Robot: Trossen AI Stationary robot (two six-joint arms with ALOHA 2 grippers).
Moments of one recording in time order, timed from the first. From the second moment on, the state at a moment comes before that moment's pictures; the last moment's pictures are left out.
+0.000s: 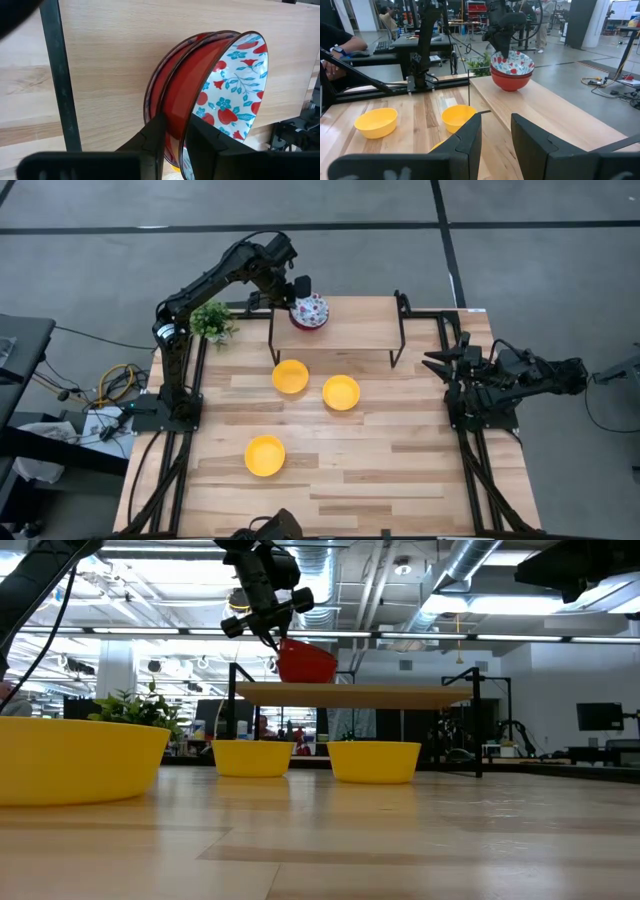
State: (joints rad) left arm 0.65 1.96 2.10 -1.33 0.19 -0.88; right arm 0.18 0.18 0.53 -0.47 0.50 0.00
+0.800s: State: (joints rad) left arm 0.65 1.96 2.10 -1.31 0.18 -0.78; right arm 0.18 0.18 0.53 -0.47 0.50 0.00
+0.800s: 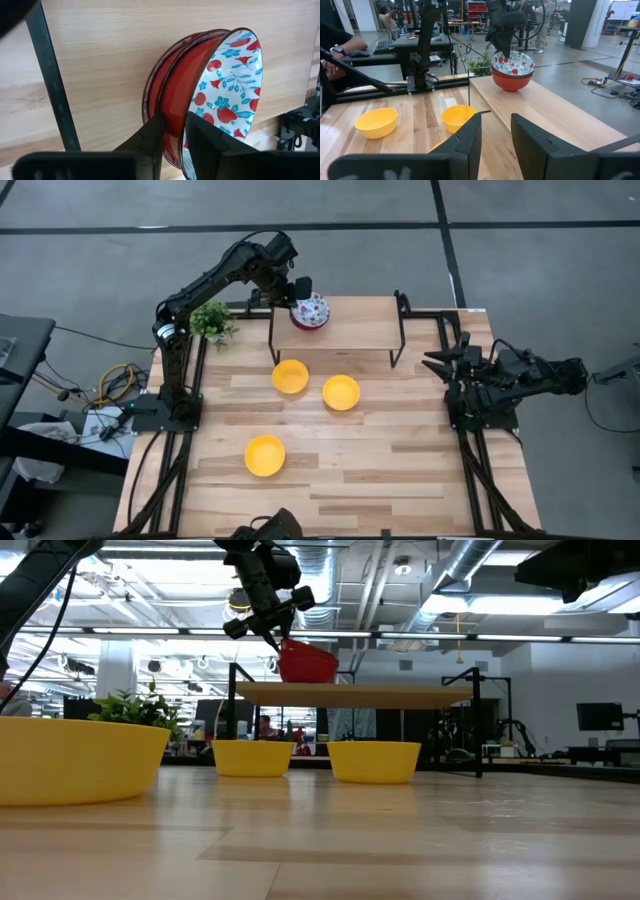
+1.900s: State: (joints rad) left arm 0.59 1.90 2.09 -1.18 0.07 -0.62; right arm 0.18 0.18 0.54 -0.47 0.50 0.00
